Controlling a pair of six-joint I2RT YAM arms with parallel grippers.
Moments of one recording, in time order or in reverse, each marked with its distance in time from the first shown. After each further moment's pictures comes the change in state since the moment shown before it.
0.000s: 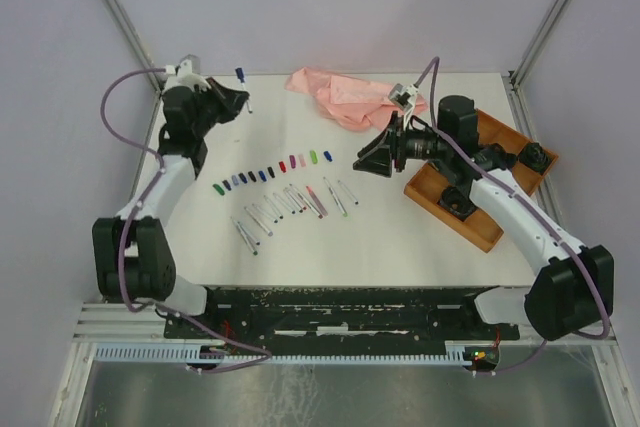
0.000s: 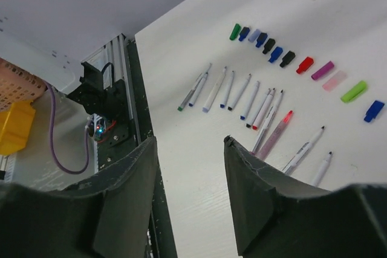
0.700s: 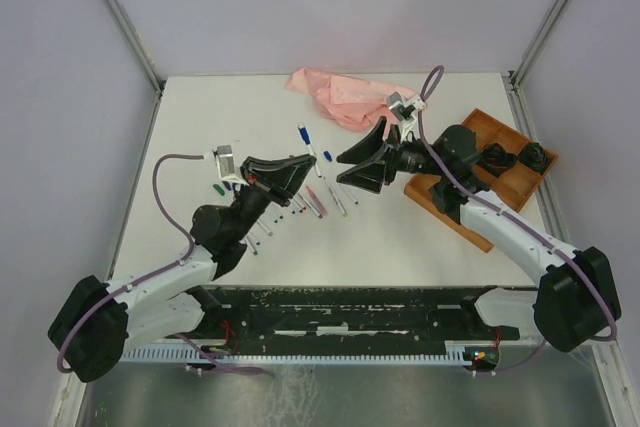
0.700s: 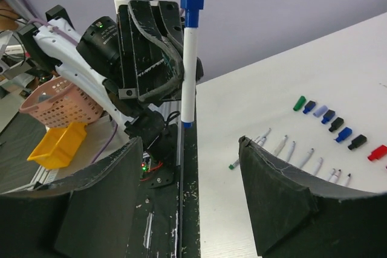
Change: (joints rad) left arm -0.715 -0.555 -0.766 0.991 -0.237 -0.189; right arm 0.117 -0.086 -0.248 0.765 0.013 0.451
